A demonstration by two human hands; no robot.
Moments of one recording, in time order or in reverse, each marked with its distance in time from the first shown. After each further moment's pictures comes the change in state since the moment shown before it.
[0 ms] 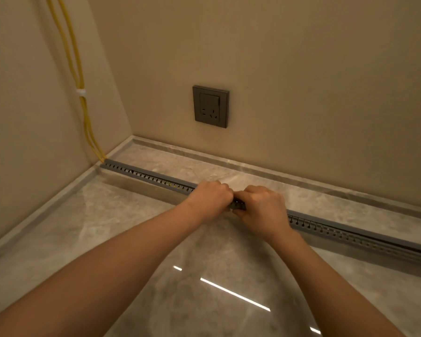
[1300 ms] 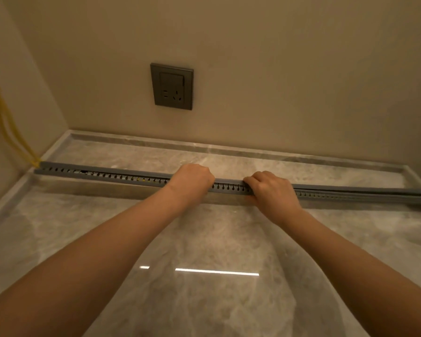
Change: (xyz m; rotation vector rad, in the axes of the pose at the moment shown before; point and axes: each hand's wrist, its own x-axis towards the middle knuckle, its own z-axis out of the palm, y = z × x) left_hand 0.003 -0.021 0.011 0.019 0.043 0.220; right_hand -0.037 0.000 -0.025 -0.421 -0.305 0.234
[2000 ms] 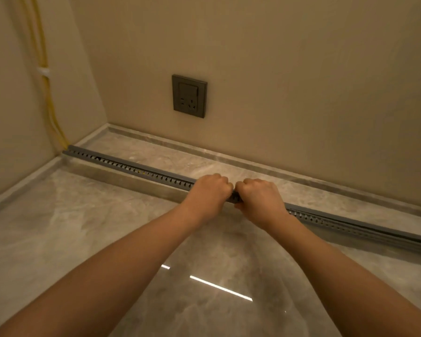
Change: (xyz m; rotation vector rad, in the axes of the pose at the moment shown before) left_hand 0.008 0.070 -0.020 -0.179 0.215 -0.238; right_hand 0.016 0.018 -0.005 0.085 0.080 -0.268
